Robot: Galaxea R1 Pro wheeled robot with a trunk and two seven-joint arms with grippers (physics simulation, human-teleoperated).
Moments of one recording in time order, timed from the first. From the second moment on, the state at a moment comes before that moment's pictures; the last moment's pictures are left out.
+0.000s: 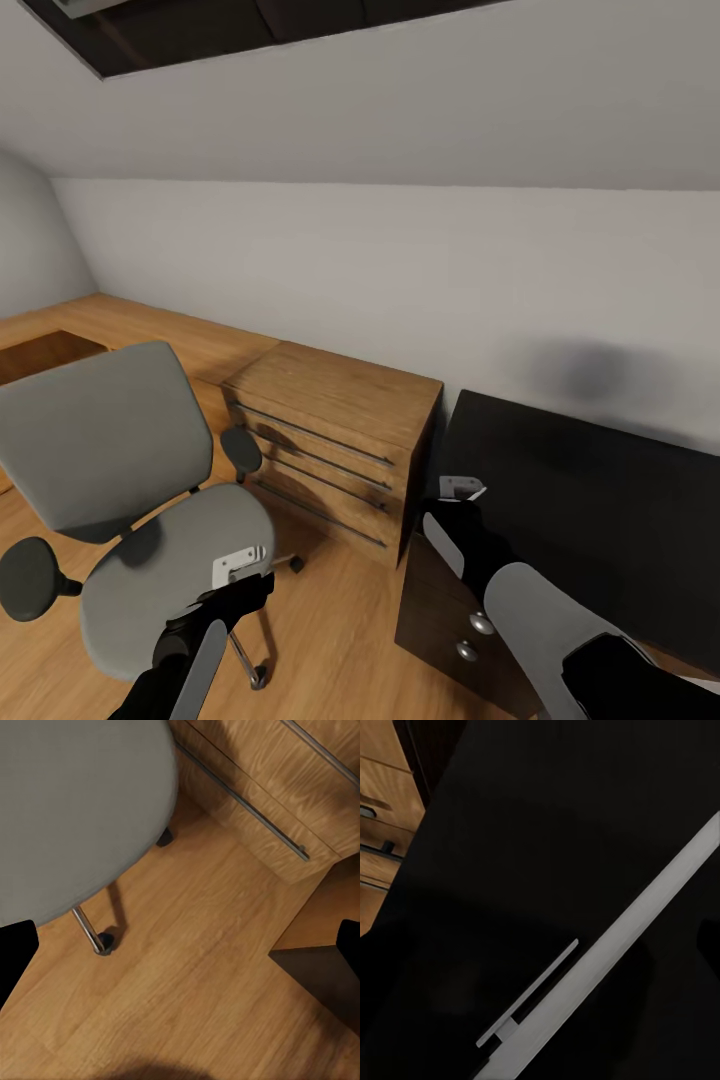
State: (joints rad) left arm -0.20 -0.07 -0.03 -1.33 0.35 0.60 0.31; right arm -0.84 0.11 0.36 -0.47 -0.41 0.35 -0.53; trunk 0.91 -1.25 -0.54
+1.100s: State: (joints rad) left arm -0.20 -0.07 -0.03 -1.33 0.35 0.60 0.31; right arm -0.84 0.10 0.29 -0.48 -0.44 0.35 -0.51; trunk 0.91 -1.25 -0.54
